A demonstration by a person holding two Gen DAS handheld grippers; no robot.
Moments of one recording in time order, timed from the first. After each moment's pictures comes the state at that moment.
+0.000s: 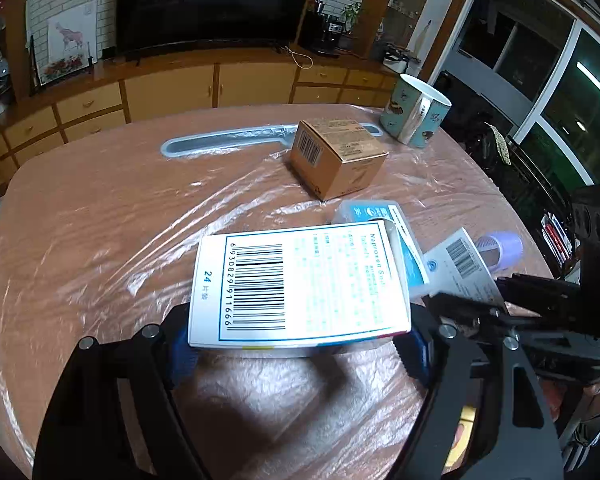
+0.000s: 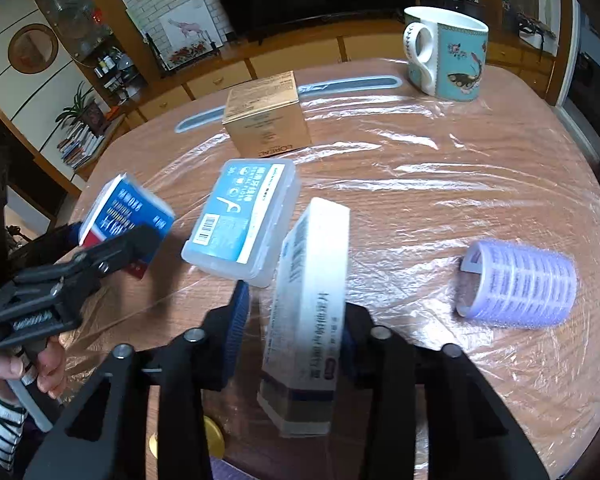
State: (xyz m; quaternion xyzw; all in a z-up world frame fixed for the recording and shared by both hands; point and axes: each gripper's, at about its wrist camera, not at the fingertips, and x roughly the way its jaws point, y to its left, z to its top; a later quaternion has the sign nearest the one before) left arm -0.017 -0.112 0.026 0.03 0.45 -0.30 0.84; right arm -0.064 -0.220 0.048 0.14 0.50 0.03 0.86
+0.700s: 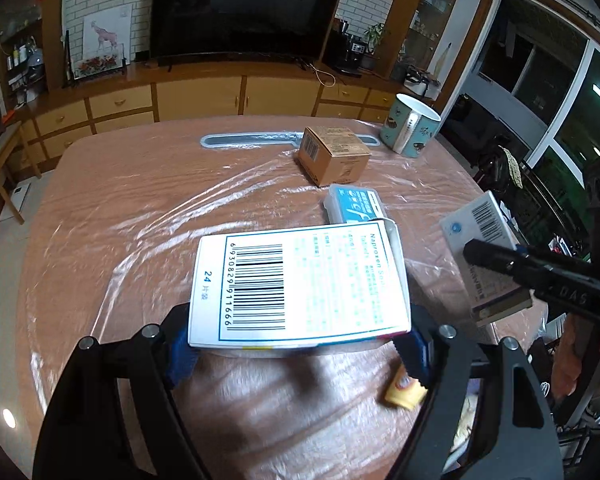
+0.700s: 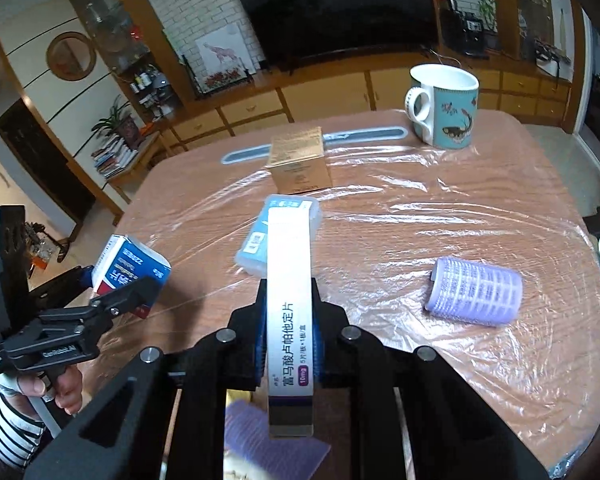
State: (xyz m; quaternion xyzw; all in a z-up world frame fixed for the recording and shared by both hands) left arm -0.083 -0.087 0.056 0.00 0.43 -0.26 0.87; right arm -0.114 -0.233 0.109 0.13 0.44 0.08 0.88
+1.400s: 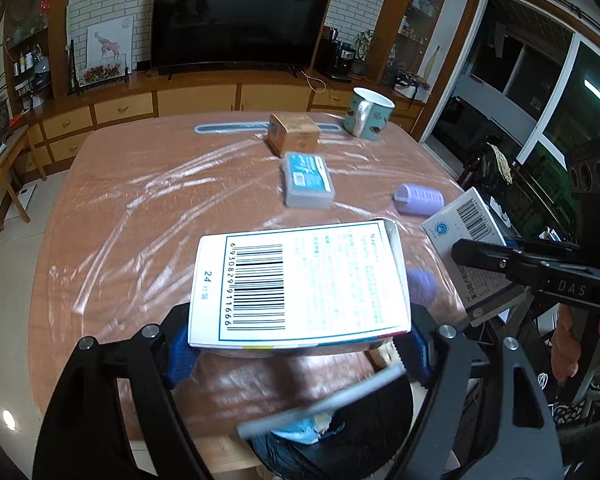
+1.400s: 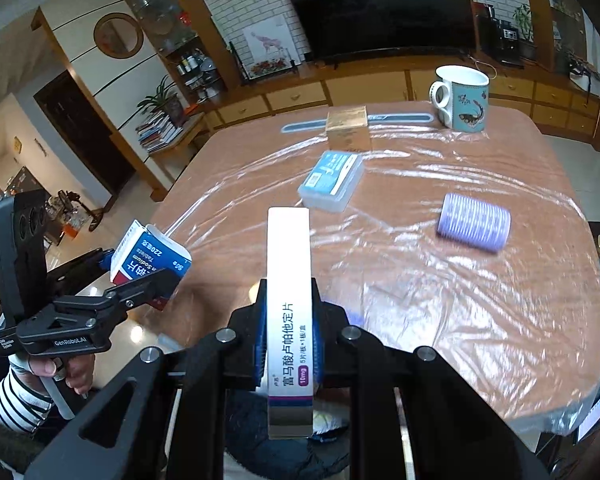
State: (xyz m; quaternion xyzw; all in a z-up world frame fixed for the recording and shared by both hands) left arm -0.184 -0.082 0.077 0.01 0.41 -0.26 0.87; right arm -0.209 -0.220 0.133 0.12 0.45 0.16 0.87
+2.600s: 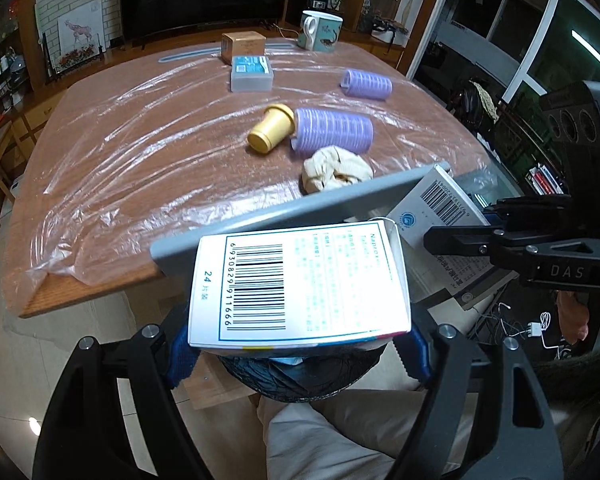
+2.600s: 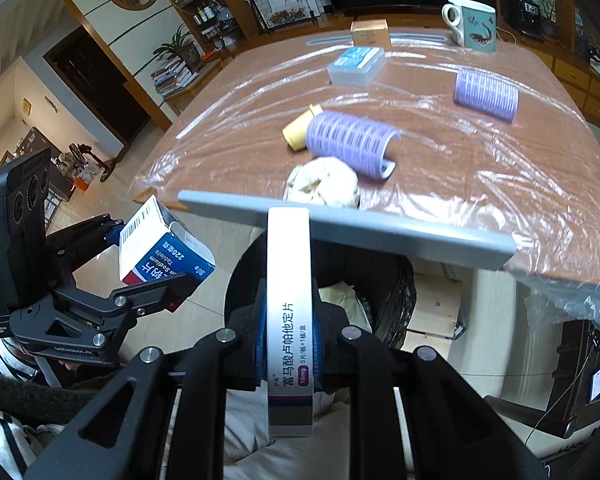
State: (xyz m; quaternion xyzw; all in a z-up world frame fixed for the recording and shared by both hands) left arm -0.287 -0.096 0.027 0.07 0.47 -0.29 0.83; right arm -0.307 -0.195 0.081 0.10 0.52 0.19 0.83
